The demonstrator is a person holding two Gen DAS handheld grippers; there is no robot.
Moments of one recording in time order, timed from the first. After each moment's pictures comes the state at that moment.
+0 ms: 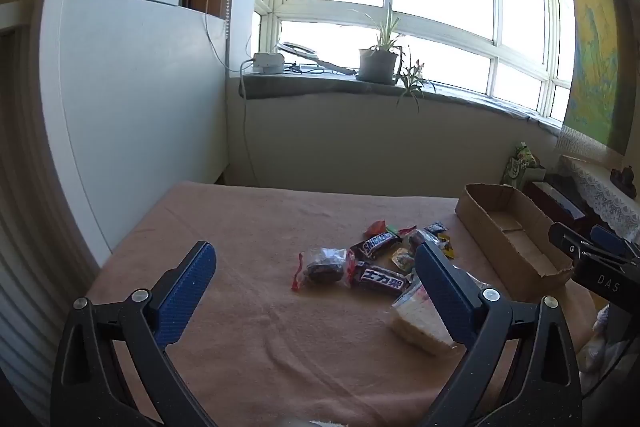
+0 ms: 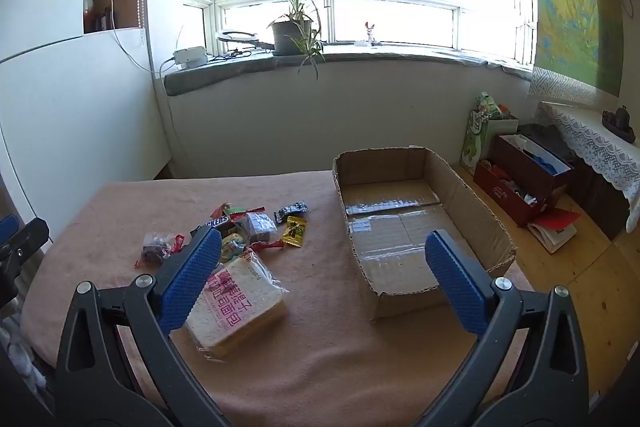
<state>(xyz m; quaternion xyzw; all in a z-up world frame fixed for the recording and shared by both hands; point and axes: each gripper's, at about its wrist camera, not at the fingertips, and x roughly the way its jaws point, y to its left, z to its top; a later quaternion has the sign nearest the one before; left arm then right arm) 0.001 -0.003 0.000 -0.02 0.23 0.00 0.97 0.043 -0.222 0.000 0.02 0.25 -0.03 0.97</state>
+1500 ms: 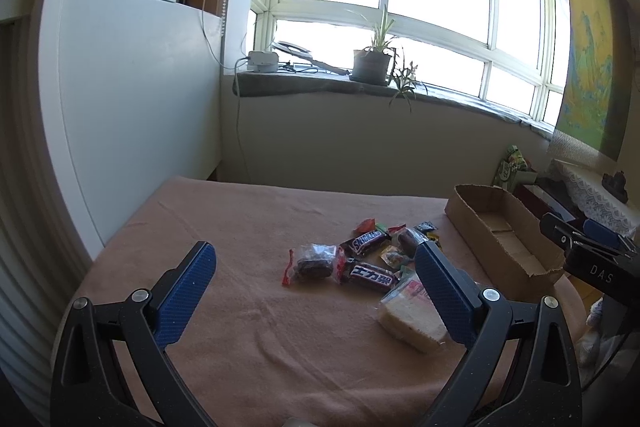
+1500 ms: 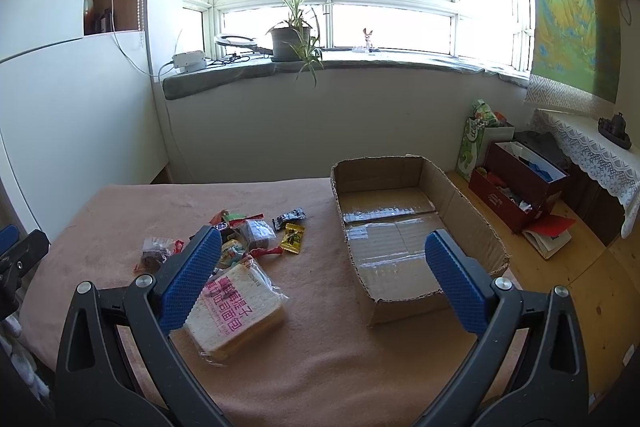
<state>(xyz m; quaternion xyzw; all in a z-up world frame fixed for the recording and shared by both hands) -0.007 0.002 -0.001 -0.05 0.23 -0.01 0.97 0.042 -0.219 0.009 0.02 0.24 -0.03 0.97</state>
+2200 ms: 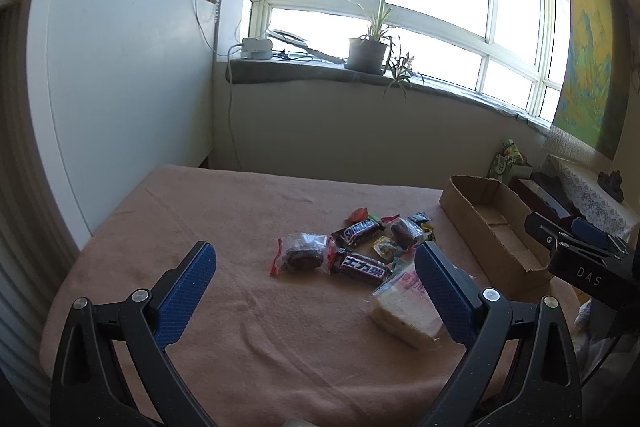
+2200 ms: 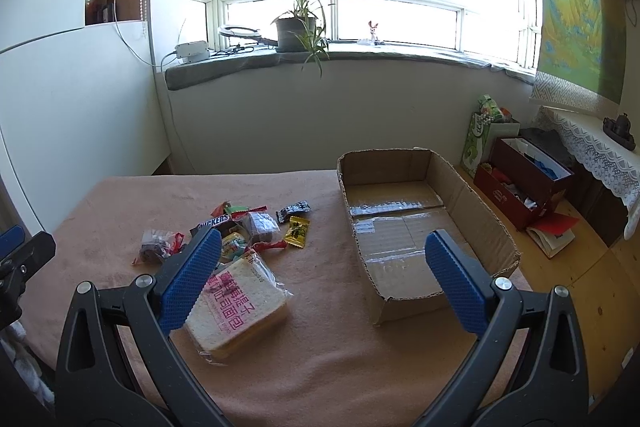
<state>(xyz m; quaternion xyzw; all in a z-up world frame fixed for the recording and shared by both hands) 0.000 -0.001 -0.010 -0.06 0.25 -0.02 0.97 0.052 -0.210 -0.001 0.02 0.26 -0.02 0.97</state>
